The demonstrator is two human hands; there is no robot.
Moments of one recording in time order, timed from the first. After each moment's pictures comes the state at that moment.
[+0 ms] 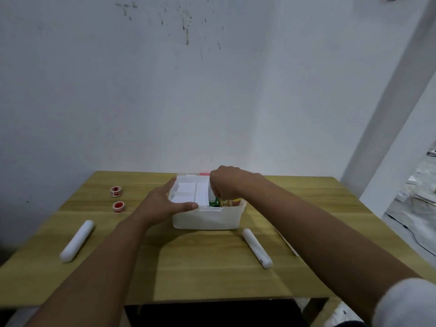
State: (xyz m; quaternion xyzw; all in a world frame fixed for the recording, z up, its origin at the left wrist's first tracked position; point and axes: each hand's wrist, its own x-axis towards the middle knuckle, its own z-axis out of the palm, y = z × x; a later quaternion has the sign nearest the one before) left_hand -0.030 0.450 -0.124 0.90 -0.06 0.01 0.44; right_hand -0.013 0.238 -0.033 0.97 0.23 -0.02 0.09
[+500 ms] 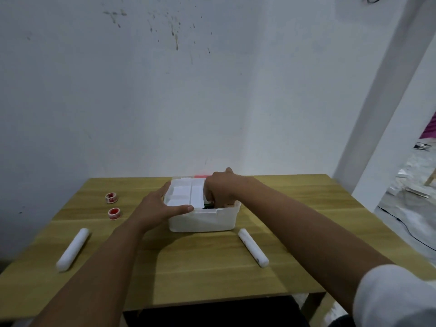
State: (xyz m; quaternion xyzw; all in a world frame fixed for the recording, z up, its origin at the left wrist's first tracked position) left_hand -0.034 0.447 -0.121 0.90 -0.07 0.02 0.43; right_hand -0.006 0.232 -0.042 0.96 0.26 -0.05 0.10
